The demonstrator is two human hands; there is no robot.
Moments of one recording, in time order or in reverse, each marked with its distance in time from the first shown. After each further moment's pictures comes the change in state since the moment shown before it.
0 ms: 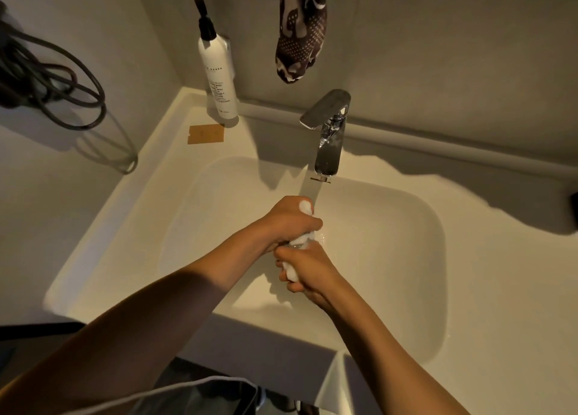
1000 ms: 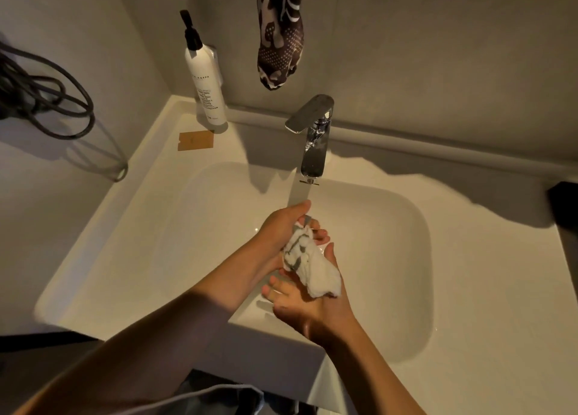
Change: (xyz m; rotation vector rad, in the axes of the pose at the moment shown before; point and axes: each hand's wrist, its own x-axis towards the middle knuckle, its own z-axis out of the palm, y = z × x) left_hand -0.025 0.005 0.021 -0.880 -0.152 -0.196; right_hand -0.021 0.043 -0.022 1.028 -0.242 0.382
